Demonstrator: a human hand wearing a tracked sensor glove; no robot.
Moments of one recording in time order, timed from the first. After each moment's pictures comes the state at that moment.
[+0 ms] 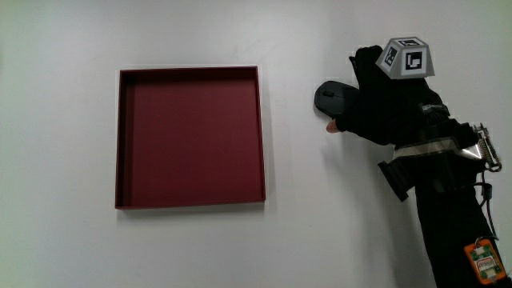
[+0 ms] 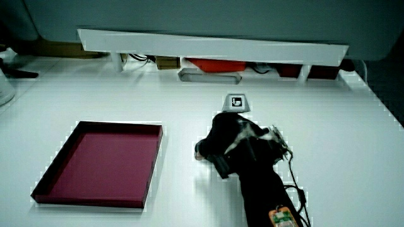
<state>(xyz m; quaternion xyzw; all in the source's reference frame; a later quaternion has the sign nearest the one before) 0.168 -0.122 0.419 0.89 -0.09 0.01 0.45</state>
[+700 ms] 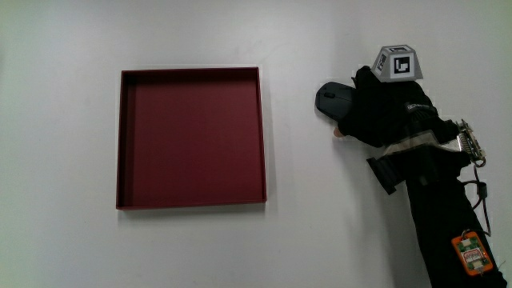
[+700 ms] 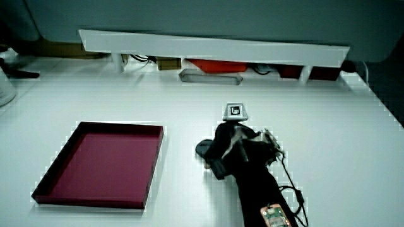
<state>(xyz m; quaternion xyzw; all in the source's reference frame) 0.184 -0.131 0.480 0.86 -0.04 -0.01 0.51</state>
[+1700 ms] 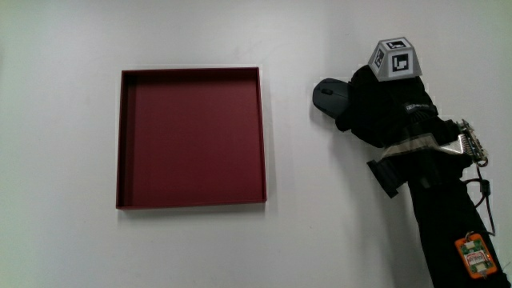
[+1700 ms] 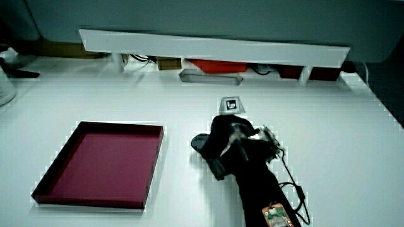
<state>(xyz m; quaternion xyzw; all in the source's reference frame) 0.173 -0.135 0.487 0.88 -0.03 -0.09 0.47</state>
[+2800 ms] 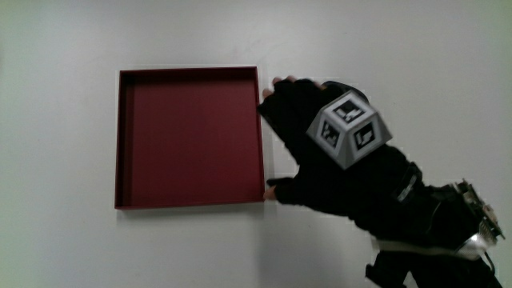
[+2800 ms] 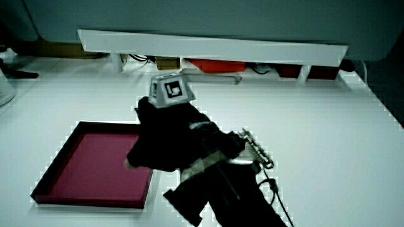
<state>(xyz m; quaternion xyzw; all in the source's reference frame) 0.065 -0.097 0.359 0.92 -0.22 -0.04 0.33</state>
